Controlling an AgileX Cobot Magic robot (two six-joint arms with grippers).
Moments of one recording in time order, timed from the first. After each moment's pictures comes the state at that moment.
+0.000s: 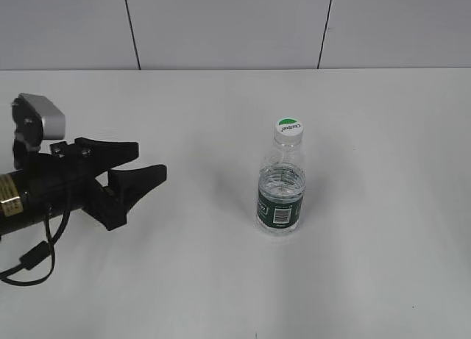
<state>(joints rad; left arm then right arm) -0.18 1.85 -0.41 0.75 -1.17 -0.28 0.04 0.67 -0.33 -0.04 -0.08 -0.10</state>
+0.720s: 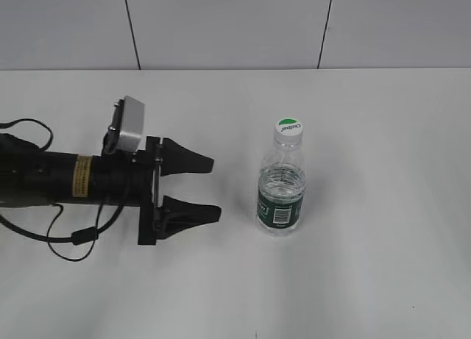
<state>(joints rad) -0.21 2.13 -0.84 1.37 -1.21 -0.43 0.04 0.67 -0.33 -0.04 -0.08 -0.10</state>
